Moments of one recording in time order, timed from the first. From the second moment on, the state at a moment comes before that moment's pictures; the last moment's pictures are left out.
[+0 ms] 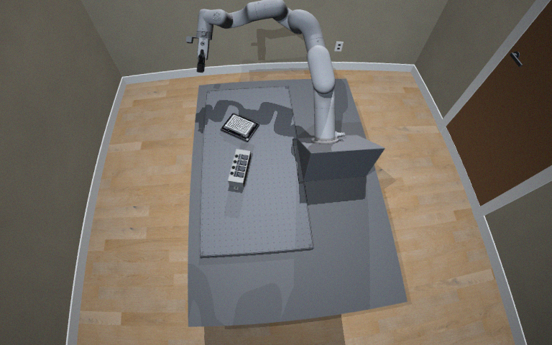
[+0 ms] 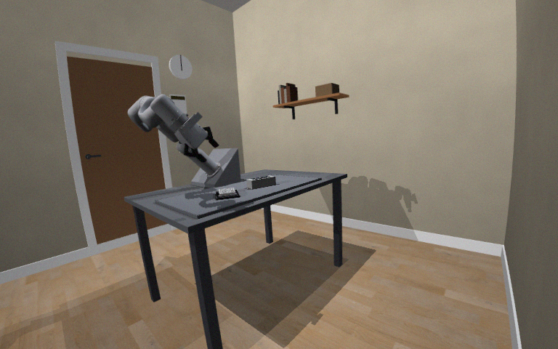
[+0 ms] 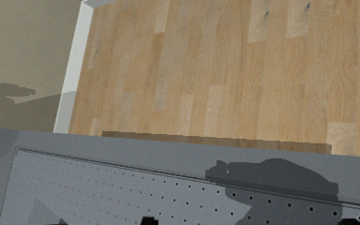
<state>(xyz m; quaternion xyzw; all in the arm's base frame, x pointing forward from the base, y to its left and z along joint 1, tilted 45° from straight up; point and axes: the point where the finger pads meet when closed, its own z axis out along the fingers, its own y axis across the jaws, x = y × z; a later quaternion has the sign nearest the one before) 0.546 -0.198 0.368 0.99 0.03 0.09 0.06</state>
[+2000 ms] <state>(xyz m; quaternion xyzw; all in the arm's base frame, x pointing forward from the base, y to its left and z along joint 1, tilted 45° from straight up) 0.542 -0.122 0.239 0.99 -0.07 -0.02 0.12</state>
